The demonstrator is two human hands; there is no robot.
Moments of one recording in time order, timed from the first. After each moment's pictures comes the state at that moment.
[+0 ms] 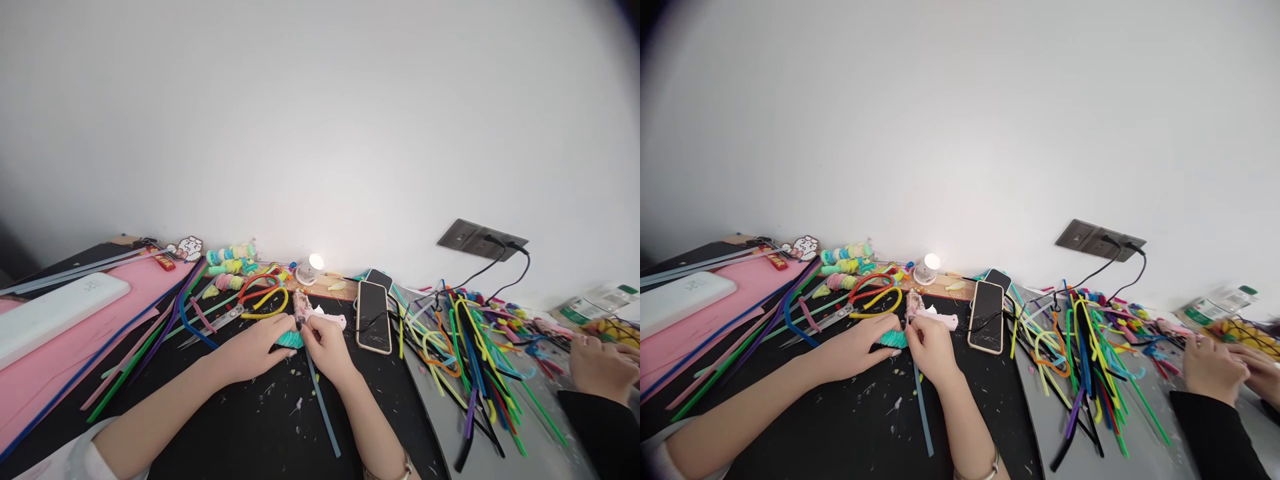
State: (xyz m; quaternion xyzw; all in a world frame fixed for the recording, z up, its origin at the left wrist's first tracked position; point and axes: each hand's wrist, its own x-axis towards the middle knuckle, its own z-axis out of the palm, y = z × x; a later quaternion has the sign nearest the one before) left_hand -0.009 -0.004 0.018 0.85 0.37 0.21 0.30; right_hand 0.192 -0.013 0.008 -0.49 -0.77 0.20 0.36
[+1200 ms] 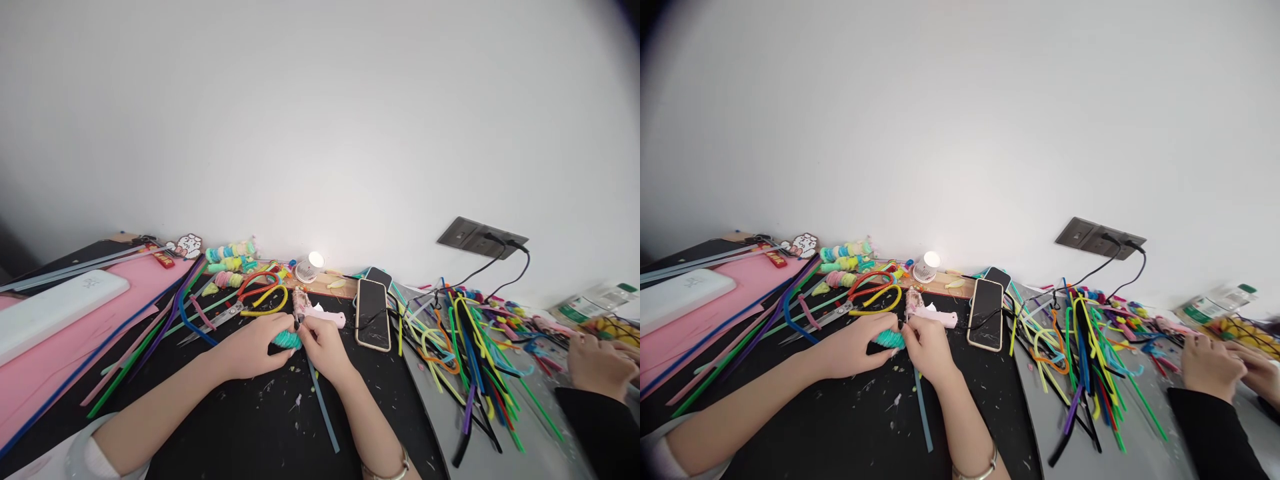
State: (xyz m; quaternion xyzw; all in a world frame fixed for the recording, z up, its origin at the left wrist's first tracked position) left_hand -0.008 -0.006 0.024 0.86 0.35 0.22 0.29; right_hand 0.189 -0.015 0.007 -0.48 -0.77 0.24 0.35
